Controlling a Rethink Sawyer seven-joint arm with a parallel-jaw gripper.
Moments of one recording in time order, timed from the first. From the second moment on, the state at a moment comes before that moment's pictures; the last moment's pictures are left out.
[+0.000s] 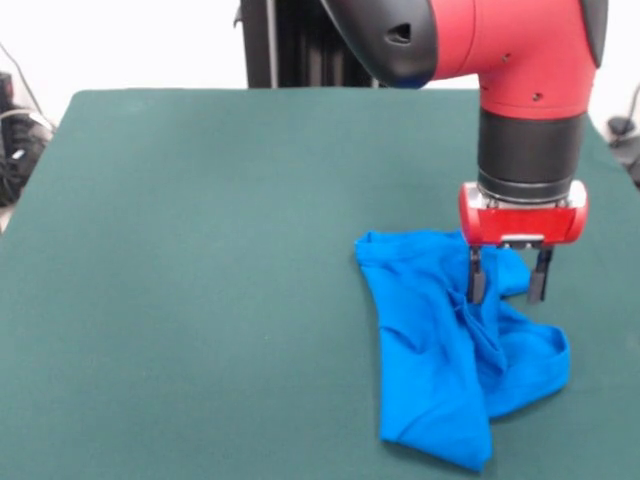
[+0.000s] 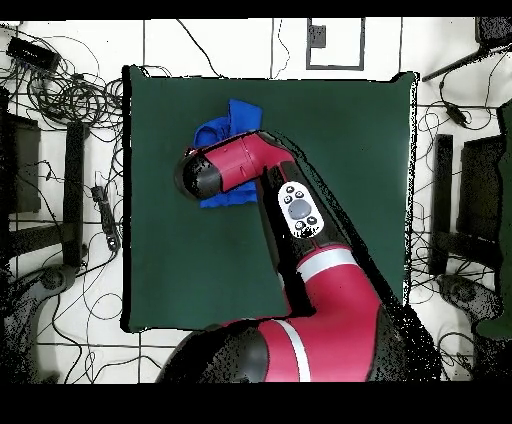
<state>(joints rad) -0.24 -0.40 0.47 1.32 -0.68 0.58 2.29</state>
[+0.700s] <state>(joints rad) -0.24 -0.40 0.51 1.29 -0.68 0.64 2.29</state>
